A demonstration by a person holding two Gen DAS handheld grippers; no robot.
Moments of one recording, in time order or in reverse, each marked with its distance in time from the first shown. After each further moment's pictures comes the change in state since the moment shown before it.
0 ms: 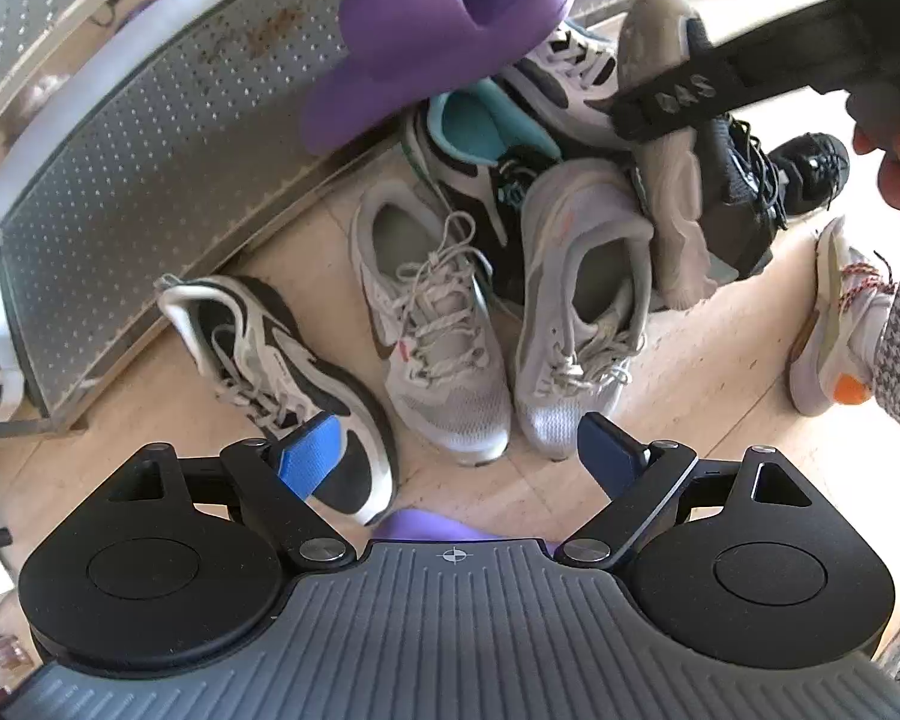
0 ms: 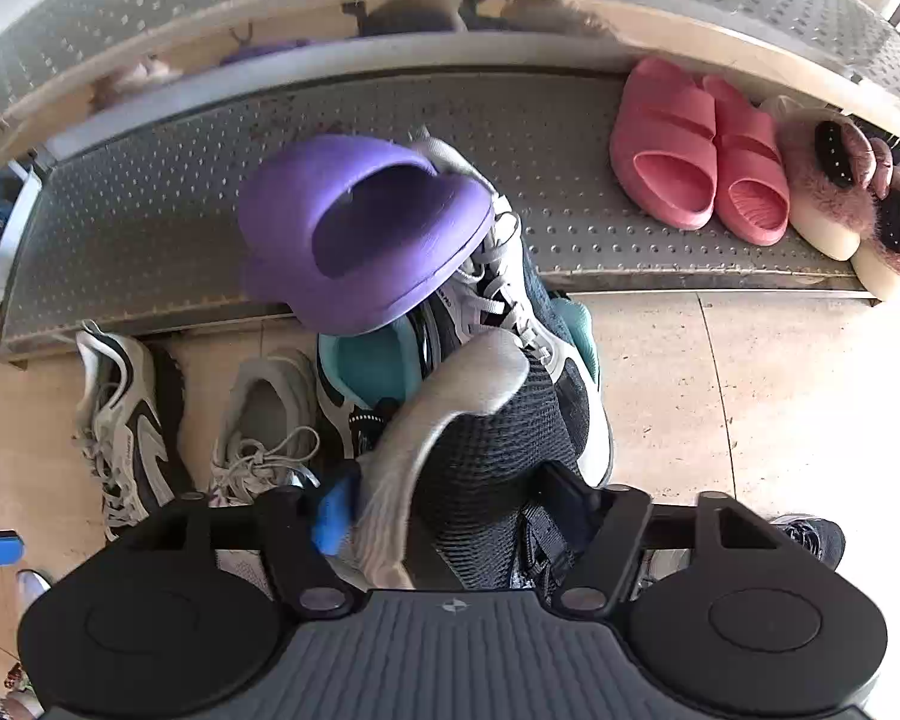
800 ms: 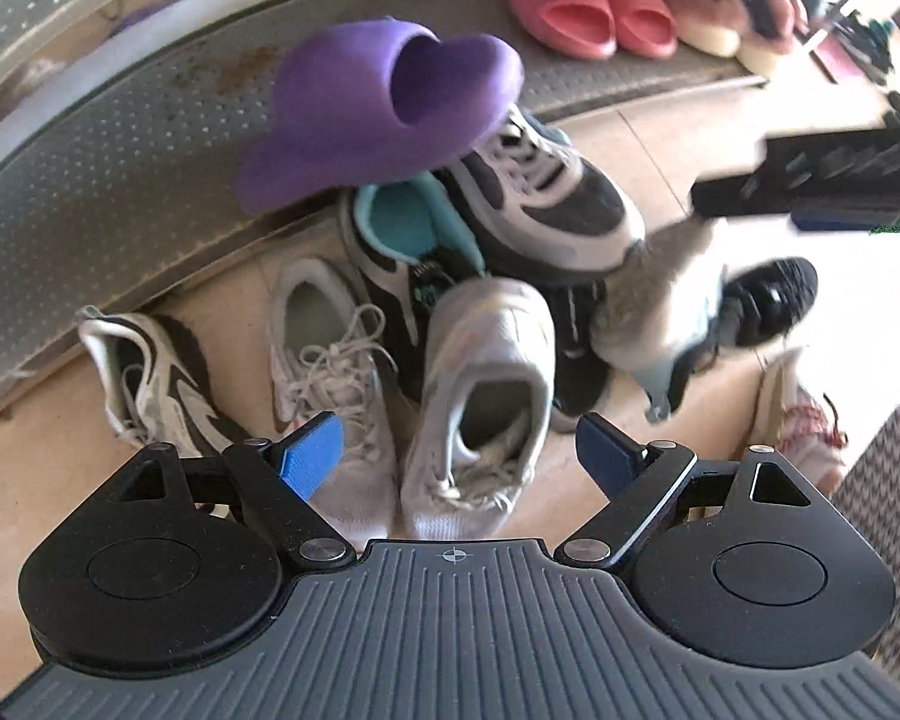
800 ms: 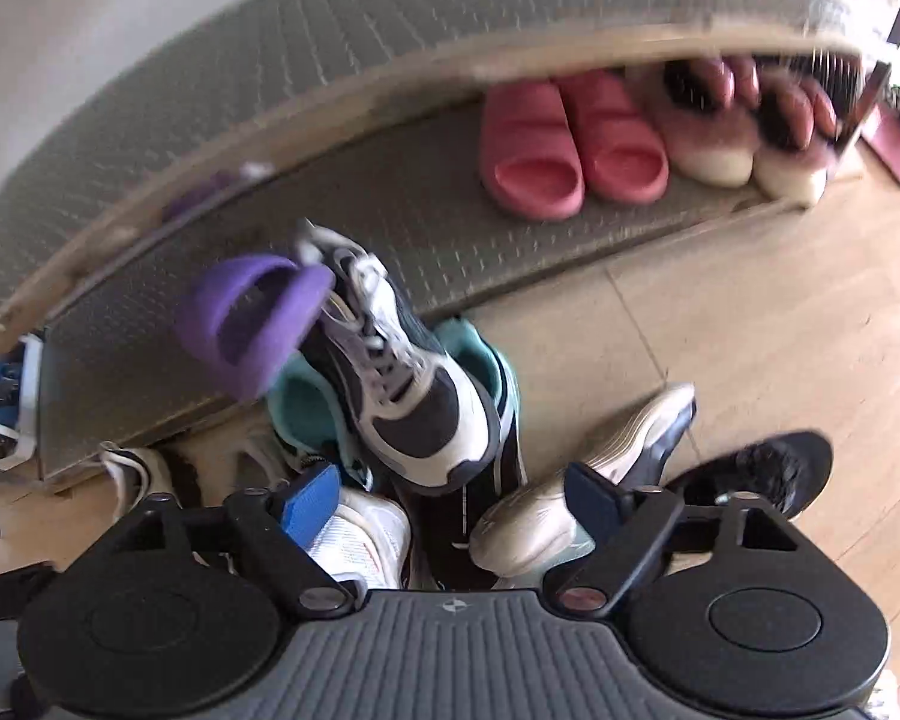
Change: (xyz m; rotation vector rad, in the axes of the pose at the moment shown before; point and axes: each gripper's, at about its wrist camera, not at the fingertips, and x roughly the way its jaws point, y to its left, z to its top) left arm 0.010 -0.039 0.046 -0.184 -0.098 -0.084; right arm -0.016 -0.099 -0.020 0.371 -0.018 0.090
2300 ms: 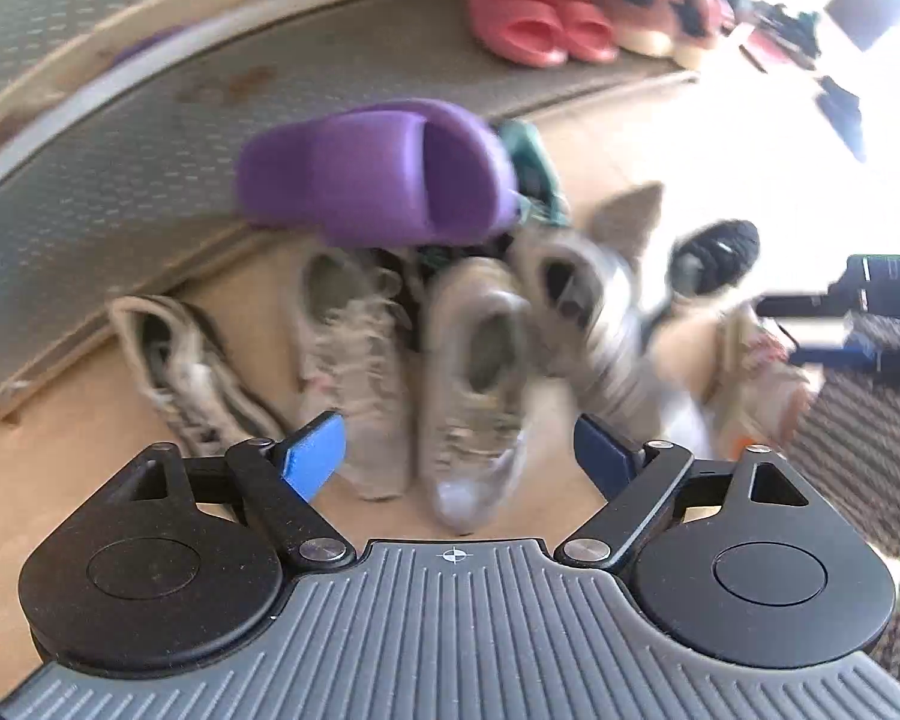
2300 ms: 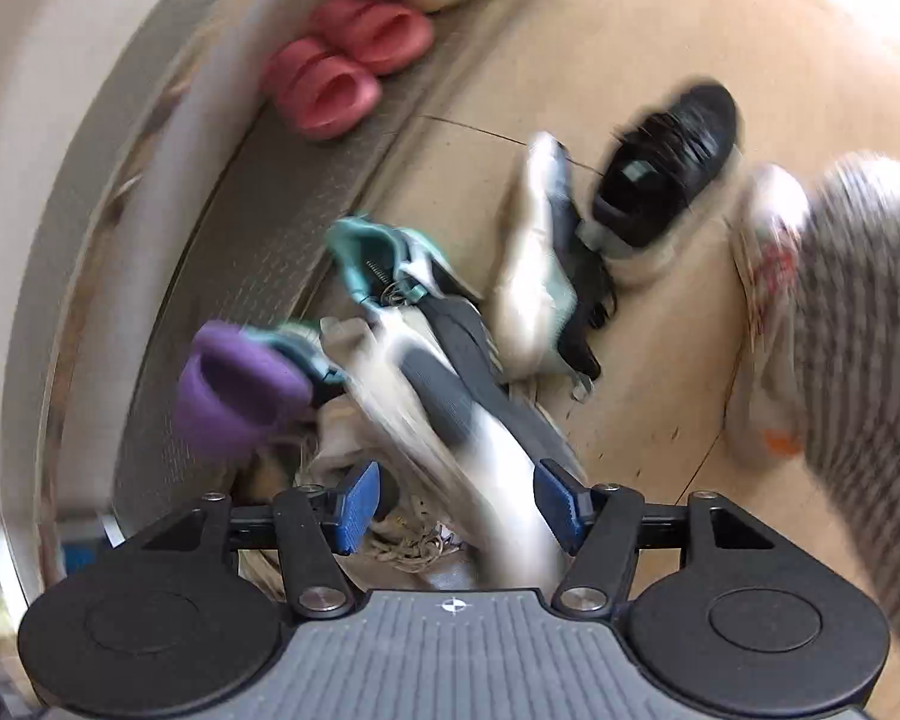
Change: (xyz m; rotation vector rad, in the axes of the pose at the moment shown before) left arm -0.052 0.026 -0.069 0.121 -0.066 -0.121; right arm -0.095 -0.037 -0.110 0.435 0.000 0.089
